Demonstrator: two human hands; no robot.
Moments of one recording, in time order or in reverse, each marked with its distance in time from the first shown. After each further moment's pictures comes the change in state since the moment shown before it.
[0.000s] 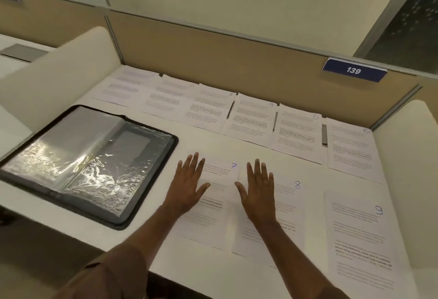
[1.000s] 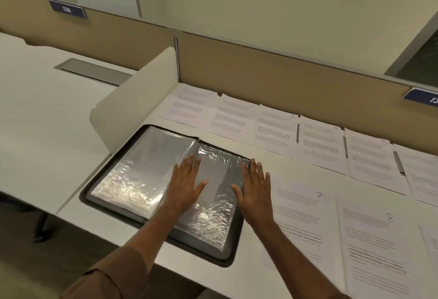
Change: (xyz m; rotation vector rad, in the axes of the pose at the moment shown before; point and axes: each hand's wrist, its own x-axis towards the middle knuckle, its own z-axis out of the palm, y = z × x) left_hand -0.051 -0.310 -0.107 -0.088 0.020 -0.152; right_hand 0.078 -0.324 0.074 -0.020 0.019 -0.092
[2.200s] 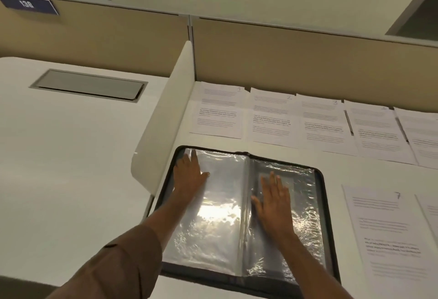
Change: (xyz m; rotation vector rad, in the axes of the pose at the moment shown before) left_hand 0.149 -0.223 -0.051 0.197 -0.293 -0.245; right_hand 0.099 -0.155 0.115 0.028 -0.191 0.310
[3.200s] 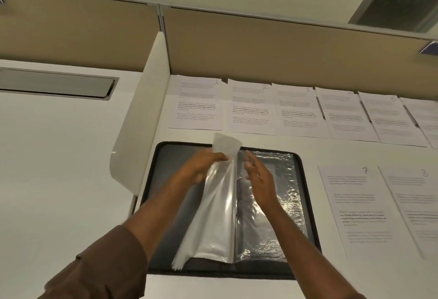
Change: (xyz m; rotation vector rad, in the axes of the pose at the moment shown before) left_hand -0.023 0.075 -0.069 -1.330 -0.637 -0.104; right_hand 0.007 -0.035 -0.055 0.985 0.136 0.155
